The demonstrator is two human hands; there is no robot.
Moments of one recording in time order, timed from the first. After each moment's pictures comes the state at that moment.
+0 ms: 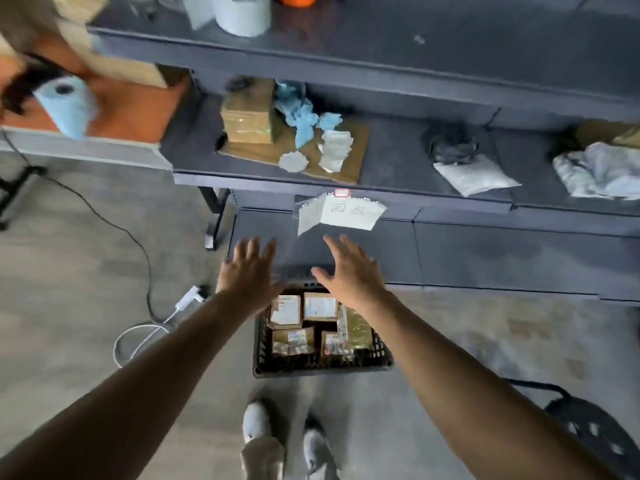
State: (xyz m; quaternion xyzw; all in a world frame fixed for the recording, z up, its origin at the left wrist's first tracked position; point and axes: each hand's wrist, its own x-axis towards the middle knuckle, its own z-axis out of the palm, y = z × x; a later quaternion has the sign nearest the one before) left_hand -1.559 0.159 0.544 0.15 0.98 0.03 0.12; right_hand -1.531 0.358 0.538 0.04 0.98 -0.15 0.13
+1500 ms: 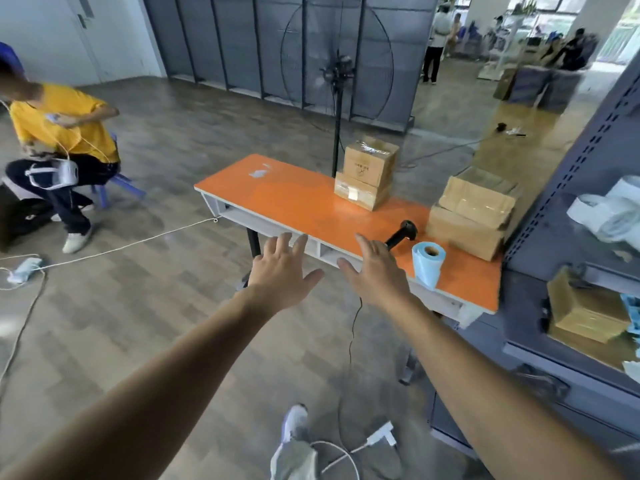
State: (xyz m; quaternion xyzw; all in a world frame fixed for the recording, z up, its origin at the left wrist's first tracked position) left_hand -1.699 -0.527 0.740 -0.05 0.99 0.10 -0.06; right_hand -1.759 -0.349 0.717 -0.13 0.96 -0.23 -0.01
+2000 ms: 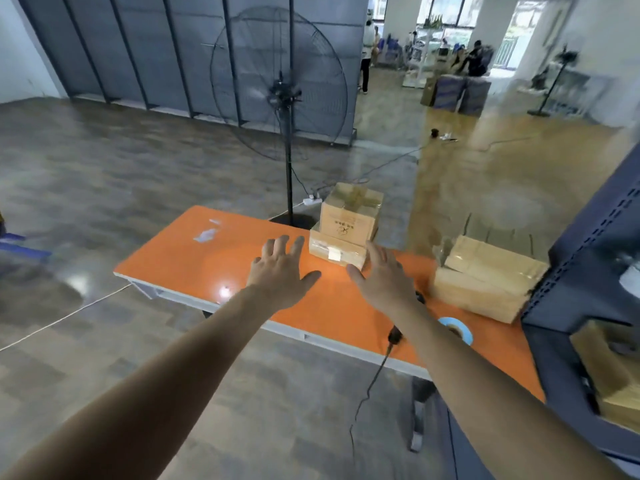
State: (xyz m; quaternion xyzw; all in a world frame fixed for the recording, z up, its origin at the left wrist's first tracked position) left_hand -2.026 -0.617 0.762 0.06 0.99 0.07 -0.04; right_hand -2.042 -0.416 0.732 0.02 0.98 -0.21 -0.02
